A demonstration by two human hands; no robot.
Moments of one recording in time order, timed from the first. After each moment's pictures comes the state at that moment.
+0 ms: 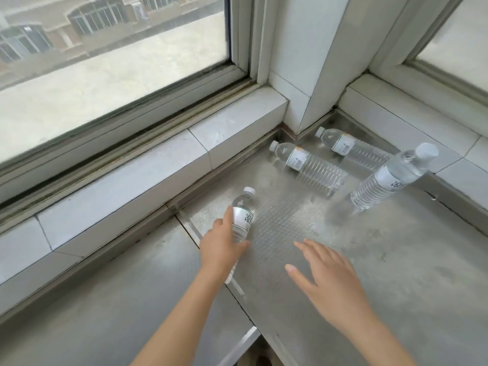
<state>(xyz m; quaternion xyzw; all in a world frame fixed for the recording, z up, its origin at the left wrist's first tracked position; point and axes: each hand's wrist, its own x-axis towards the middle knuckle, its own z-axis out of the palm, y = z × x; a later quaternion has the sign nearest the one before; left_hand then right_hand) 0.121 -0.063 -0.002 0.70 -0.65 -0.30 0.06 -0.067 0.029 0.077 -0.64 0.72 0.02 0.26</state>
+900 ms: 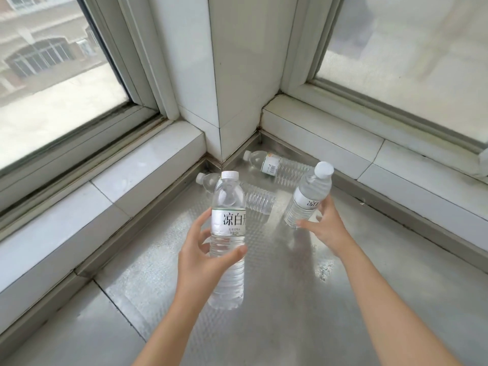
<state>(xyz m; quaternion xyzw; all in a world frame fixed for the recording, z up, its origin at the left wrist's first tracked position) 0.002 -0.079 0.062 0.57 -0.50 -0.54 0.36 -0.279 -0.083 0.011 -0.40 0.70 -0.42 0.41</state>
